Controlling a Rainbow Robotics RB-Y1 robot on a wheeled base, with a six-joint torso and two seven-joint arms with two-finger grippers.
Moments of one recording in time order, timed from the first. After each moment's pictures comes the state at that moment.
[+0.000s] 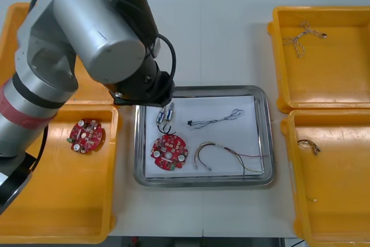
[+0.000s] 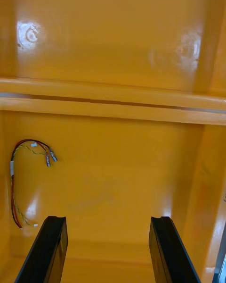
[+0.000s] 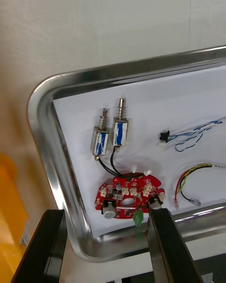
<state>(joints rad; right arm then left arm) 0.02 -0.98 -0.50 -2.18 -1.07 1.72 1.41 -0.82 0.49 -0.45 -1.96 0.73 1.91 -0.73</state>
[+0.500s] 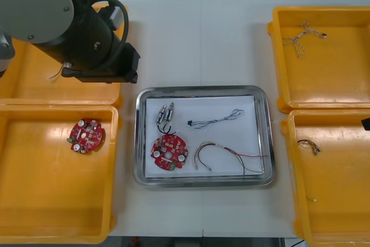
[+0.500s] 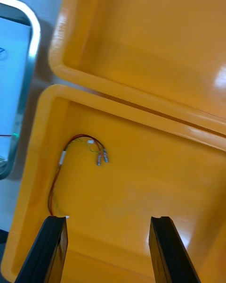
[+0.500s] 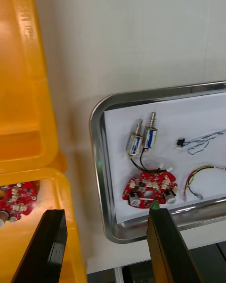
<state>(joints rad) -0.02 -1.03 -0.38 -2.32 -1.19 1.69 1.41 -0.84 0.68 -0.30 -2.01 0.94 1.91 -0.73</state>
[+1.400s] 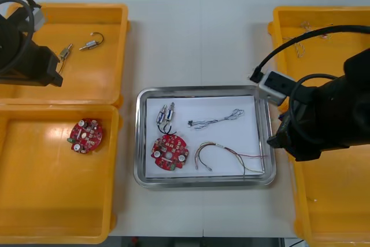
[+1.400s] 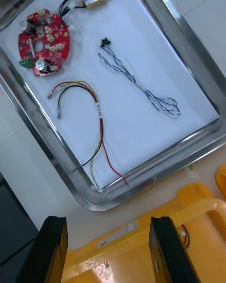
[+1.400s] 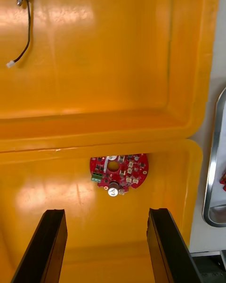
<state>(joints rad) -0.55 -1.06 0.34 -2.47 -1.17 1.61 1.44 -0.59 0.95 -0.04 -2.05 1.03 1.91 -0.97</state>
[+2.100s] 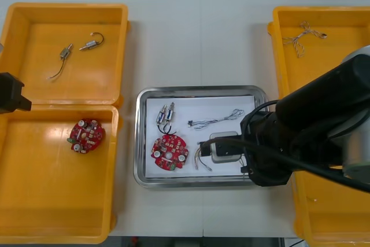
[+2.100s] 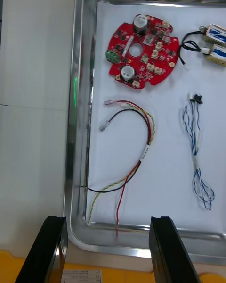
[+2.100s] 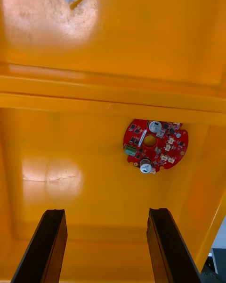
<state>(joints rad) -0.66 -0.91 0.63 -2.46 -1.01 1.62 1.91 -0.31 0.95 0.20 -2.14 1.03 1.91 -0.97</state>
